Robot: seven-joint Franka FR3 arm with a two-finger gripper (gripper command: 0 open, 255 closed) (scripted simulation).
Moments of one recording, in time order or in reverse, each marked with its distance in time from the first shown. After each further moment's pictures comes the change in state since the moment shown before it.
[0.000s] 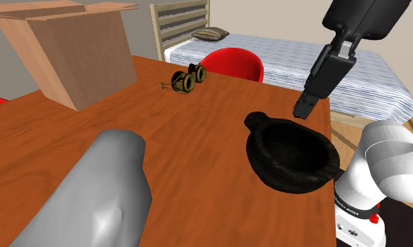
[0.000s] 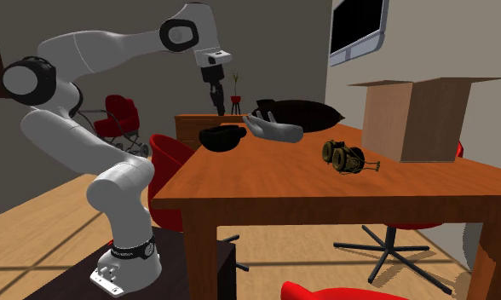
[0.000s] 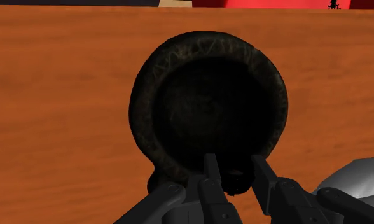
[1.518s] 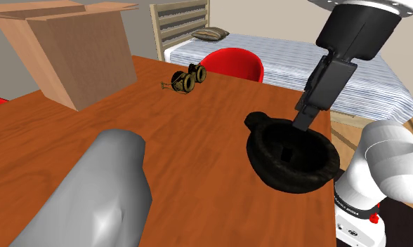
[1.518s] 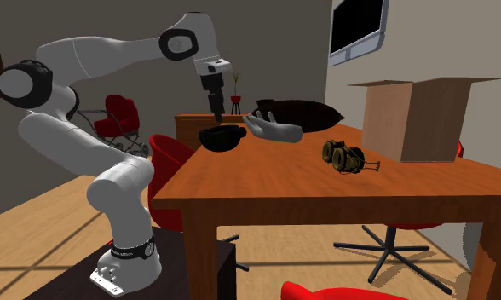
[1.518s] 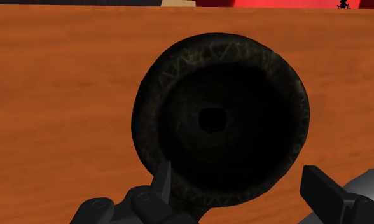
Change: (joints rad) arm 0.007 -0.042 0.003 -0.092 0.010 0.048 -0.019
